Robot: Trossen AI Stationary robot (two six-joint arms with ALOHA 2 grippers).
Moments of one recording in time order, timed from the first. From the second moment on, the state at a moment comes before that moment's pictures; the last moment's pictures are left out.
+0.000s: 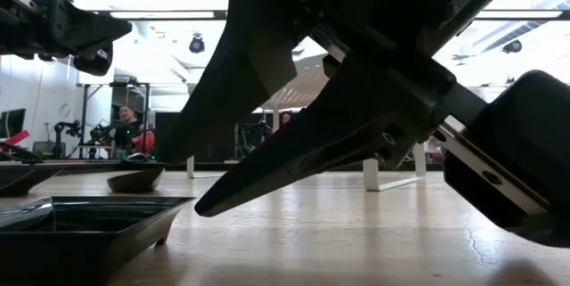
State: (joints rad) left arm -0.29 0.04 0.01 0.05 -0.31 -0.06; right arm 0.59 2.22 1.45 -0.01 0.37 -0.80
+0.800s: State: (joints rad) left arm -0.29 0.04 0.01 0.05 -0.31 -0.06; right arm 0.59 2.24 1.45 0.01 0.37 -0.79
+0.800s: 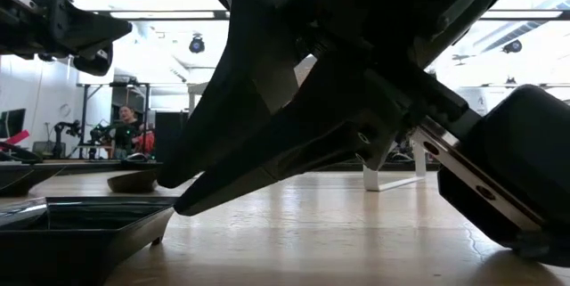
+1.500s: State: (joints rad) left arm -0.29 0.04 0.01 0.05 -0.31 -0.06; right arm 0.59 2.24 1.45 0.01 0.36 -0.96
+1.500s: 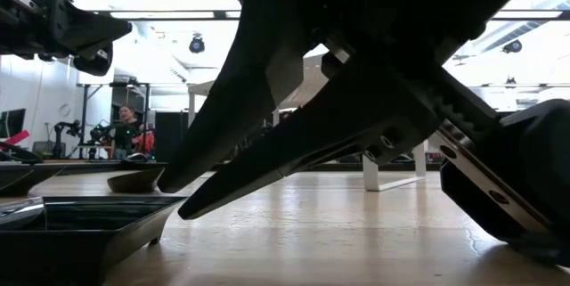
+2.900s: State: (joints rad) left arm -0.29 0.04 0.01 0.06 -0.31 -0.06; right arm 0.58 2.31 1.55 0.00 0.37 -0.98
